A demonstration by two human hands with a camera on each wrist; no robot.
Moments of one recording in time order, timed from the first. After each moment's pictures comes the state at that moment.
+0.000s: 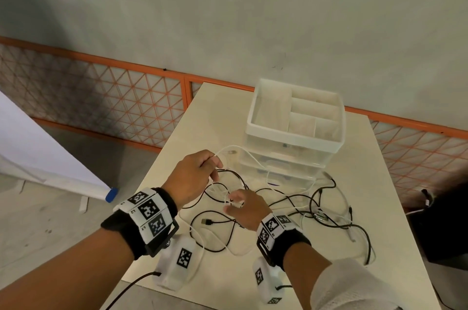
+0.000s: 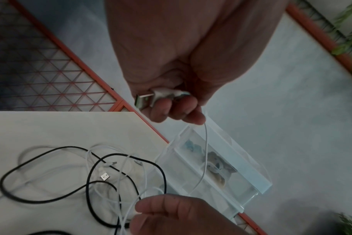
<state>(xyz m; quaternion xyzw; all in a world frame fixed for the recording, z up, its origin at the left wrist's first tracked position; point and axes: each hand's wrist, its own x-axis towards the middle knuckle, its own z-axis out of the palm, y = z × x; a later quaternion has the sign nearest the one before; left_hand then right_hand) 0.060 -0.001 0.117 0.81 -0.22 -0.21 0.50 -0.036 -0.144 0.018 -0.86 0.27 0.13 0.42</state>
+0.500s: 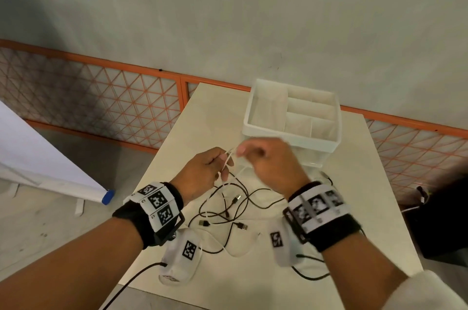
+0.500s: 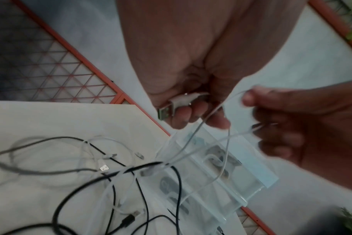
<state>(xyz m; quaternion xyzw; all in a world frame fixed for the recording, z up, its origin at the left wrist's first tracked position) 0.062 -0.019 0.114 0.74 -0.27 -0.29 0.54 -0.040 -0.166 0.167 -0.90 0.12 -0.11 0.41</state>
